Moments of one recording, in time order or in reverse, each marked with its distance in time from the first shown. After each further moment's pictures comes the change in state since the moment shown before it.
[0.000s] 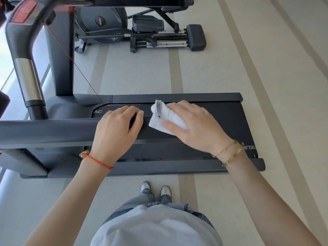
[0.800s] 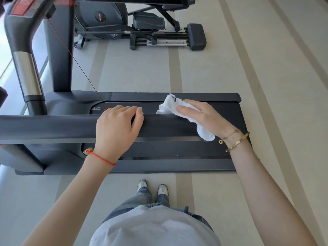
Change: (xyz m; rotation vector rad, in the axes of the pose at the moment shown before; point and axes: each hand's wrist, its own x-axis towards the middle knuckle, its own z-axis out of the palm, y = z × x) left_hand 0.000 -0.003 0.010 0.107 0.092 -0.038; right_hand 0.015 0.040 -0.002 0.638 -0.171 0.219
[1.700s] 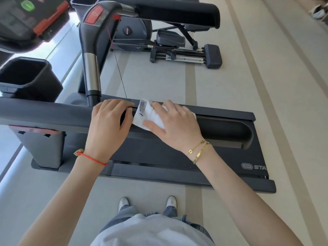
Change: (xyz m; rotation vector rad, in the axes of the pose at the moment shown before) left_hand -0.033 -0.128 -0.058 -0.114 0.113 -0.011; right_hand 0.043 -0.098 0.165 -0.932 0.362 -0.428
